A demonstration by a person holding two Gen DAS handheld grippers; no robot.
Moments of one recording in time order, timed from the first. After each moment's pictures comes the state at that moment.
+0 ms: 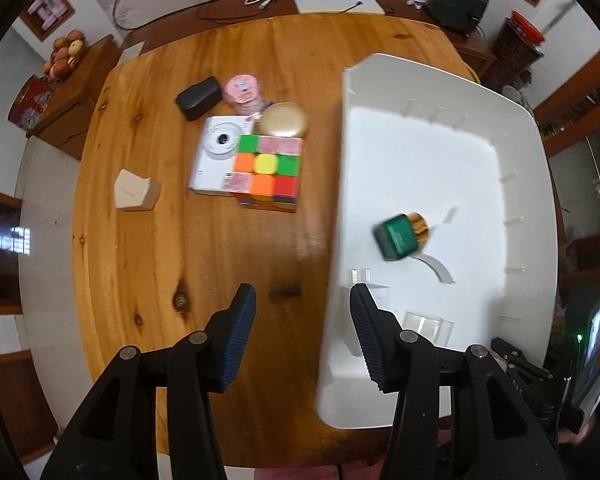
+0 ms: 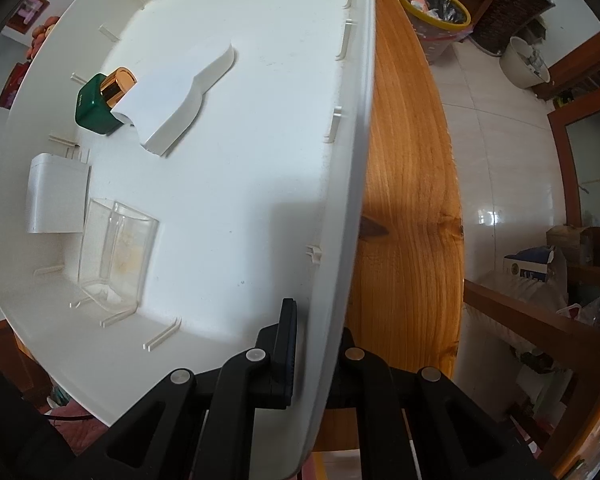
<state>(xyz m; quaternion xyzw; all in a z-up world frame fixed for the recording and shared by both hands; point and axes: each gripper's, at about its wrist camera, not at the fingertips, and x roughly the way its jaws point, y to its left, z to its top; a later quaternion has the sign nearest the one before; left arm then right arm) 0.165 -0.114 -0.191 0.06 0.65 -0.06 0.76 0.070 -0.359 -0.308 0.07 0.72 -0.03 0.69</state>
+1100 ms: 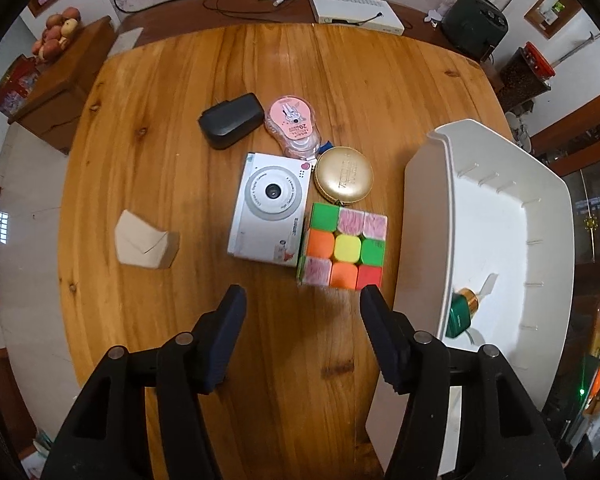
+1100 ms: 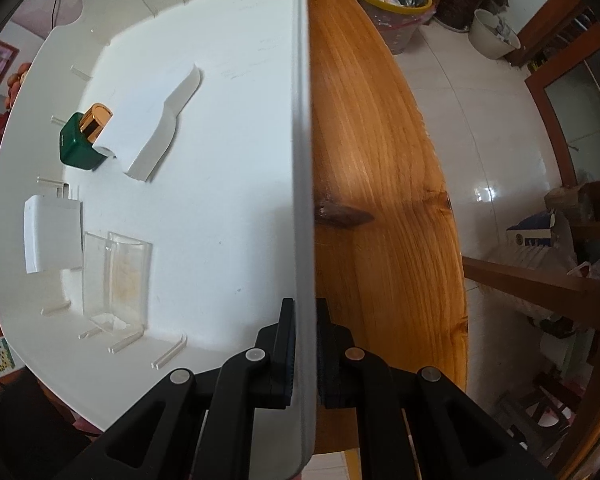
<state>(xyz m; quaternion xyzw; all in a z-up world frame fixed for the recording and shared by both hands) 0.249 -0.058 -0.222 0.01 0.66 -0.10 0.75 0.056 -0.382 -0.308 0.13 0.70 -0.08 0.70</state>
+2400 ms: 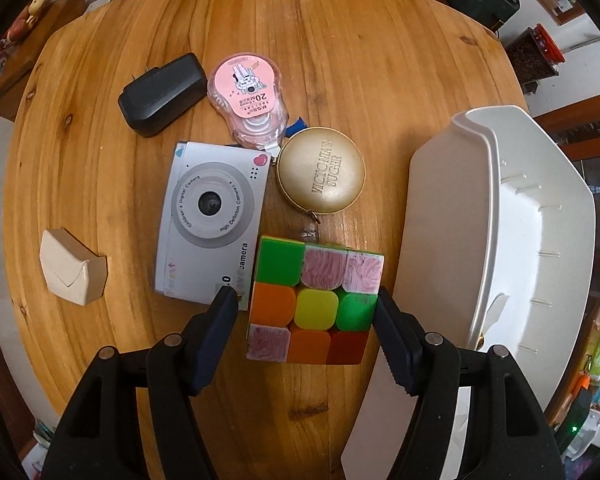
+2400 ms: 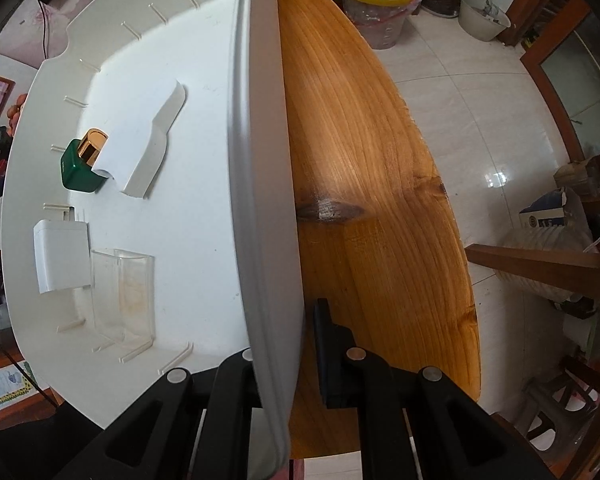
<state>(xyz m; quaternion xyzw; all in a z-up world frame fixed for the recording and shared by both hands) 0.283 -0.084 -0.280 -0.01 0.71 -0.11 0.70 0.047 -0.411 -0.313 0.18 0.69 -0.09 0.70</state>
